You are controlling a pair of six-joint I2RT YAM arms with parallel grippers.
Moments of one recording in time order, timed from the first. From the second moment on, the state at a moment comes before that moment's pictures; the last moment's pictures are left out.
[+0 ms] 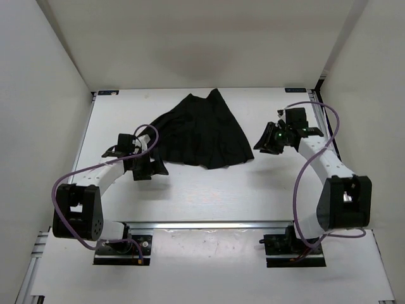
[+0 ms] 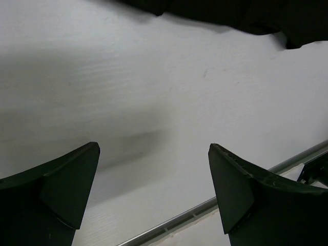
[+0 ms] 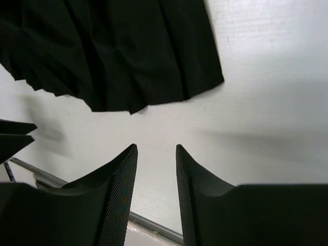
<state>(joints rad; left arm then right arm) -0.09 1.38 0.71 -0.44 0.42 -0.30 0.10 1.42 1.03 -0.55 -0.41 0.44</state>
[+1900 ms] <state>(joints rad) -0.34 1.37 0.96 -0.57 0.29 -0.17 0.18 1.73 1.44 -0.77 -0.42 0.36</state>
